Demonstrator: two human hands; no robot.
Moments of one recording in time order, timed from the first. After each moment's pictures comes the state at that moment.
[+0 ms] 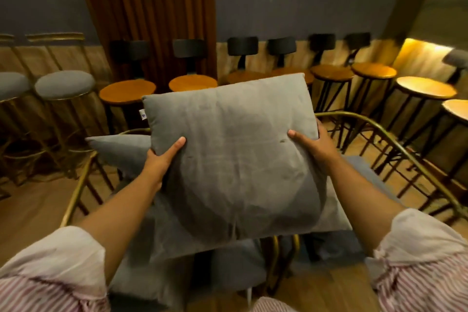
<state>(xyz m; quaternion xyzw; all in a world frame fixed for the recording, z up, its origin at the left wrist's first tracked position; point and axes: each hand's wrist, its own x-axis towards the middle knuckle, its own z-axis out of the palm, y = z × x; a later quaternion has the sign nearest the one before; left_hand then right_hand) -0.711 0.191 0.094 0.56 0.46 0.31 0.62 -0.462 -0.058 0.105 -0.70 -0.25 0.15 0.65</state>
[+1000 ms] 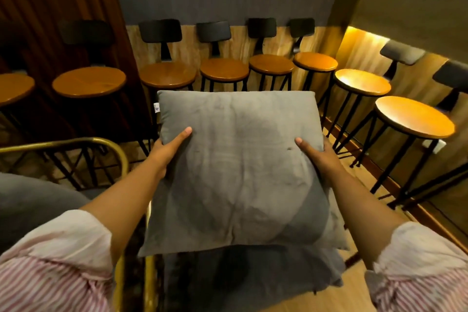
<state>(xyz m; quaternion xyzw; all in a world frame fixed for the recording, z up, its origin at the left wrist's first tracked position) -0.262 0.004 0.074 0.60 0.40 0.21 0.66 -0.089 -0.292 0.068 -0.74 -0.10 0.12 0.66</state>
